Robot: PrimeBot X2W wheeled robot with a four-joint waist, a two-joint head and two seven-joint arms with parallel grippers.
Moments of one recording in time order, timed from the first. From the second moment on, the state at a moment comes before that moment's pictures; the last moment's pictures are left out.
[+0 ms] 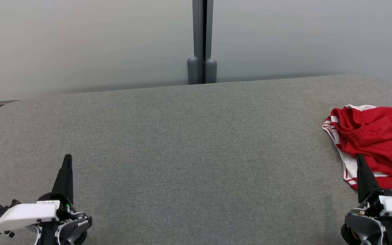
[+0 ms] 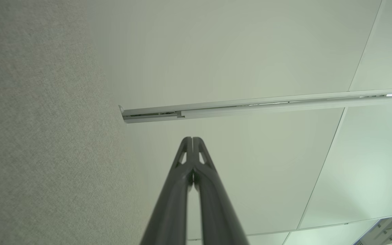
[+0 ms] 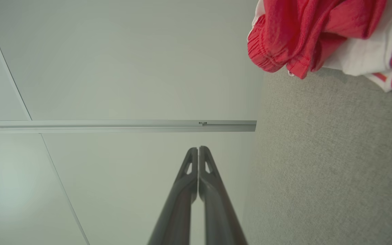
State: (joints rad) left arm -0.10 0.05 0.11 0.25 -1.61 -0.13 0.11; right arm -0.10 -0.06 -0.10 0.25 1.62 0.13 0.10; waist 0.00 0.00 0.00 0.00
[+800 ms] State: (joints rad) left arm -0.10 0.05 0.11 0.25 -1.61 -0.13 0.11; right arm -0.10 -0.05 -0.11 0.25 1.62 0.13 0.11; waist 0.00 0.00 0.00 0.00
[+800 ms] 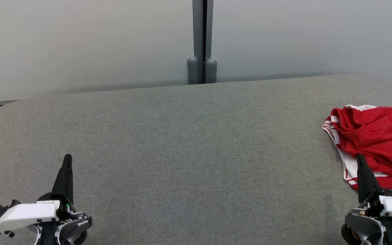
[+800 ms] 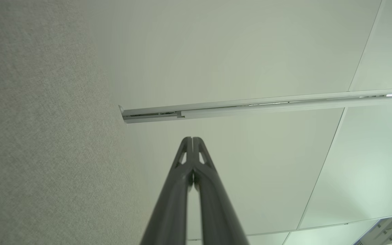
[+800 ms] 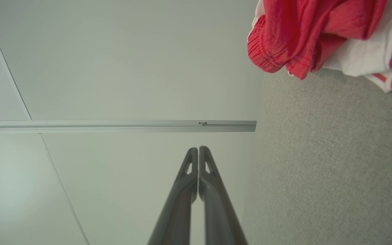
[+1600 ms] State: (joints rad) left arm -0.10 0.05 0.11 0.25 -1.61 -0.13 0.11; right arm -0.10 -0.05 -0.11 0.25 1.62 0.13 0.11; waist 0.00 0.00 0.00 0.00
